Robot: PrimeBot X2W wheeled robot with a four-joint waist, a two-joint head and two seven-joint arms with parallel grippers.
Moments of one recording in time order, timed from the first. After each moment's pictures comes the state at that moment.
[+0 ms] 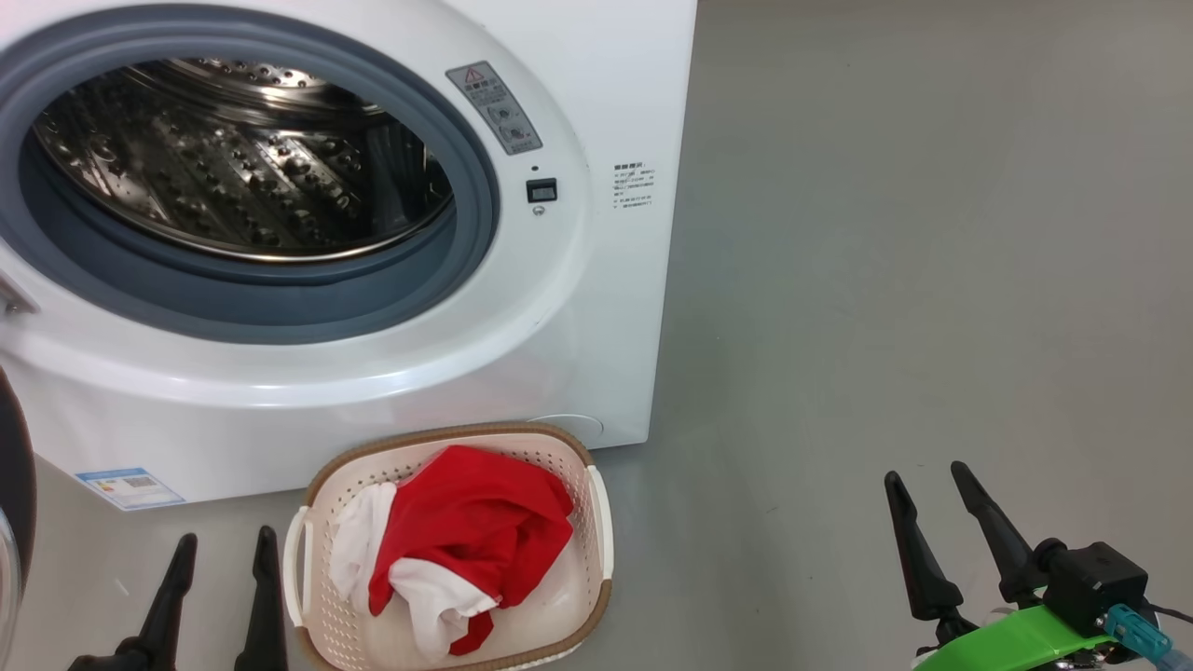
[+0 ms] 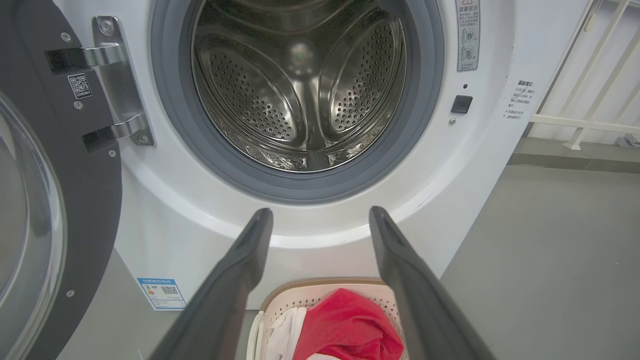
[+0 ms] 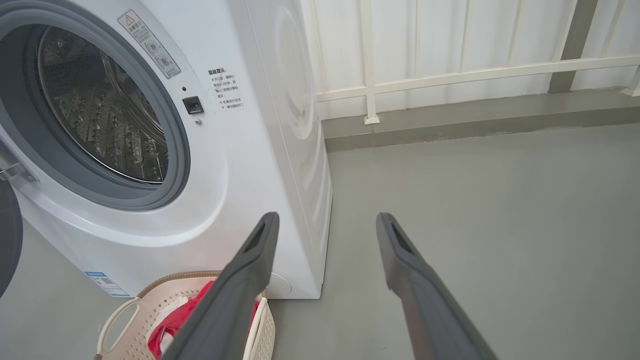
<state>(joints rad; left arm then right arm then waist) 0.04 0.05 0.16 0.16 -0.20 -0.13 -0.26 0.03 -0.07 0.04 0.20 0.34 0.13 -0.26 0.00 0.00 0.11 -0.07</state>
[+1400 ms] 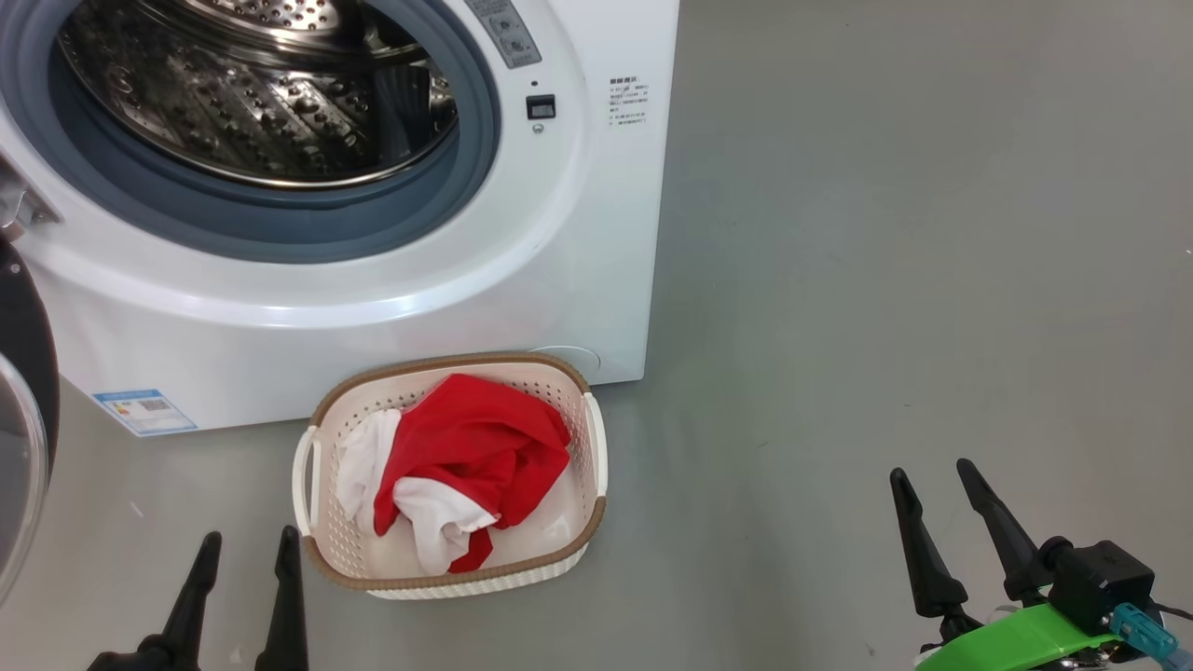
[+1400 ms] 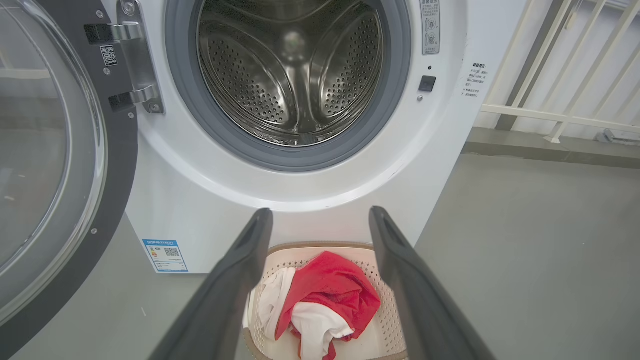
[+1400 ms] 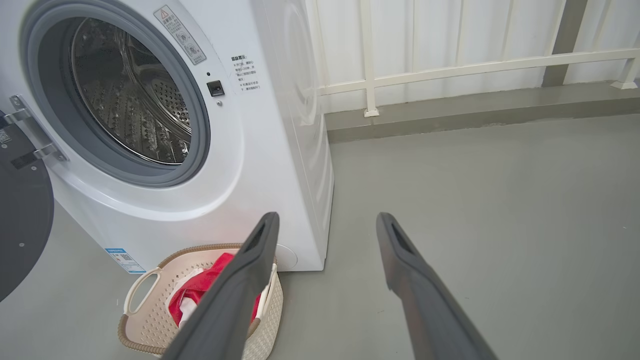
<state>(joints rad) 0.04 0.04 0.12 0.16 -0.21 -0.13 -0.26 0.03 -0.07 0.02 0.20 0.34 0.13 -0.26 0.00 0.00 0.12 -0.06</state>
